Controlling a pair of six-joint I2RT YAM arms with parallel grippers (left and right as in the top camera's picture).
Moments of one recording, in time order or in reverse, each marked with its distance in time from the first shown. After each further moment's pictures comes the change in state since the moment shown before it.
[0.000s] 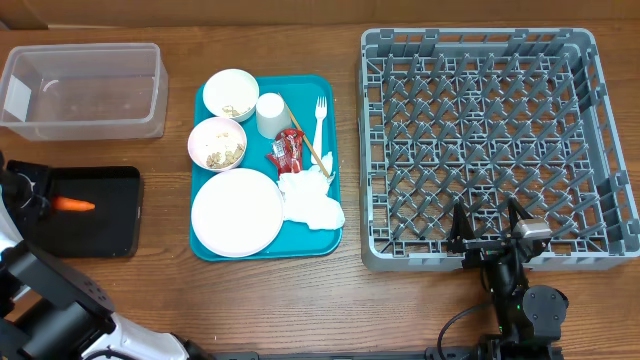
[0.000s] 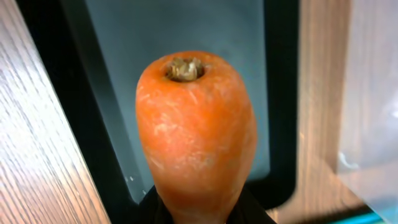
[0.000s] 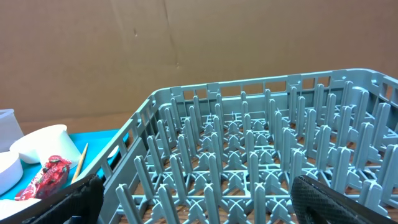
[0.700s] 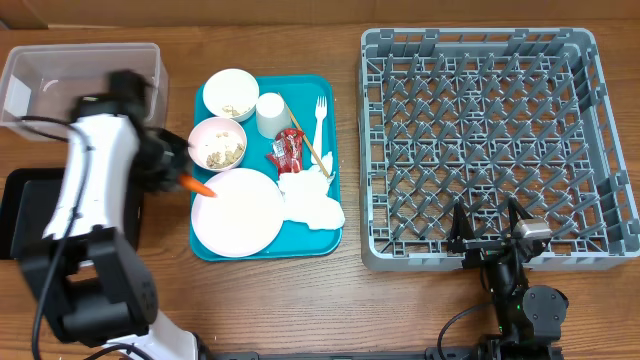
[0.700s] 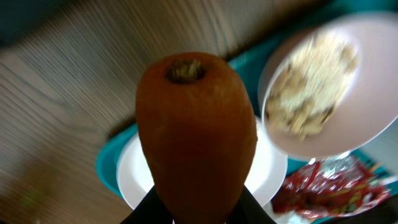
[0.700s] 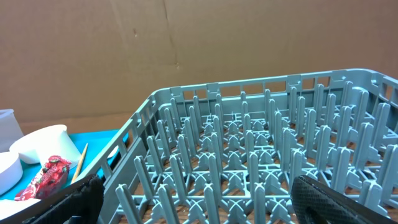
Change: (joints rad) left arm -0.534 -0.038 -0.048 -0.156 0.083 -0.155; right arm 0.000 0.000 0.000 0.000 0.000 0.000
